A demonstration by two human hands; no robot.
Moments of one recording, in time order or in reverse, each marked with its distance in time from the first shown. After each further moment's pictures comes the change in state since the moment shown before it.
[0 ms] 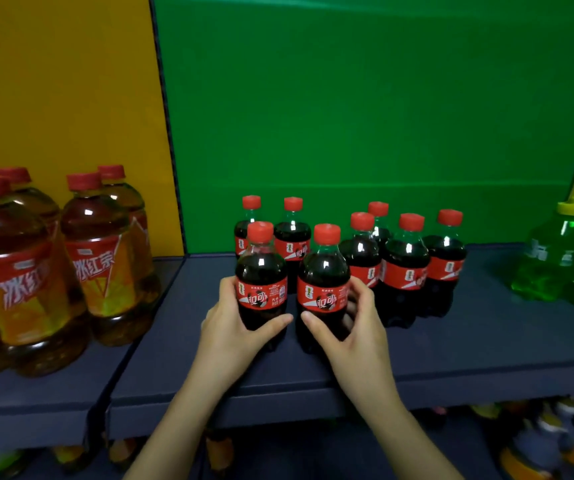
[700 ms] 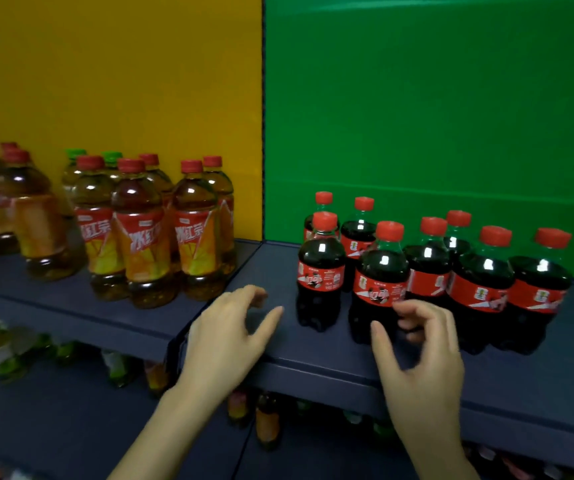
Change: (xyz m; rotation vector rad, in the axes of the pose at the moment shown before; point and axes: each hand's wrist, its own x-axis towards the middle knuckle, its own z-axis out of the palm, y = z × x) left_hand -0.055 0.008 -0.039 0.585 0.275 0.064; right_hand -0.016 -0.006 -0.022 -0.091 0.101 -0.317
